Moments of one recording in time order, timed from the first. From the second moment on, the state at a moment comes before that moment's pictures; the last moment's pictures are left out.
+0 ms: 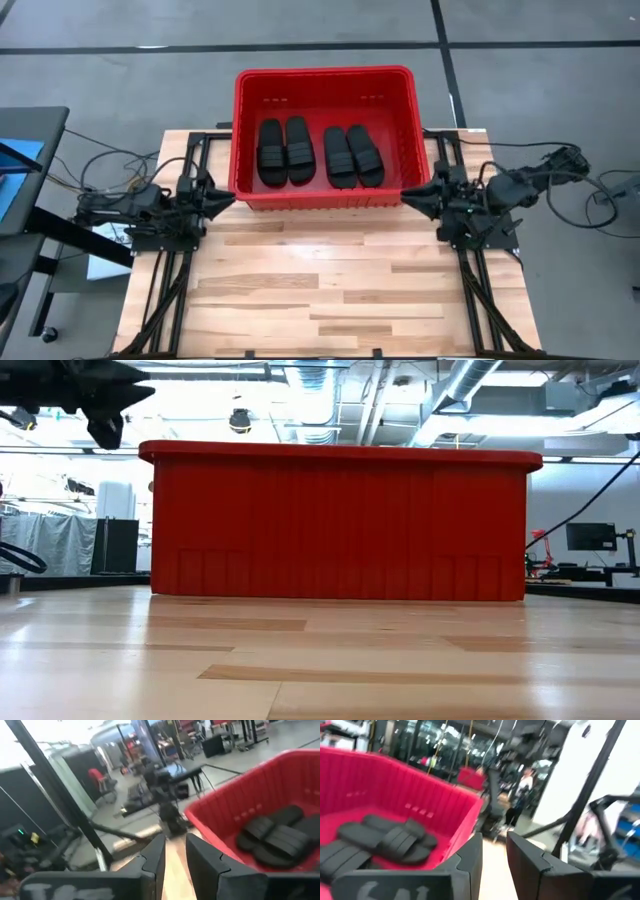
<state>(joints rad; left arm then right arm) -0.12 0.00 0.24 -0.11 -0.26 -0.30 0.48 0.77 0.98 -0.29 0.58 0.41</state>
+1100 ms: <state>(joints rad) -0.12 0.00 0.16 -0.11 -0.27 -0.66 0.56 0.39 0.06 0.46 0.03 0.30</state>
